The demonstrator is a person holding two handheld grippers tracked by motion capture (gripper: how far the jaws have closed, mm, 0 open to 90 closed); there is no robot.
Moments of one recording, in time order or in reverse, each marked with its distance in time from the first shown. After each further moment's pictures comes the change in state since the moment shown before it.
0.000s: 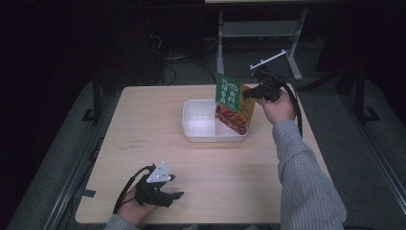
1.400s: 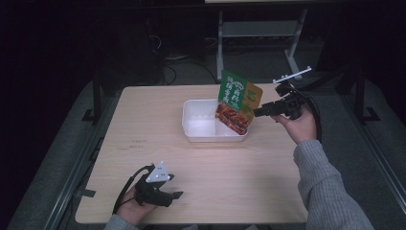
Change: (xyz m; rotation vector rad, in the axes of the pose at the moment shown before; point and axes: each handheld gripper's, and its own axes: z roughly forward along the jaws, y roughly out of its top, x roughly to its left) left arm 0.001 -0.001 -0.001 -0.001 0.010 -0.012; right arm -0.018 -0.063 -0.028 -0.001 0.123 0.107
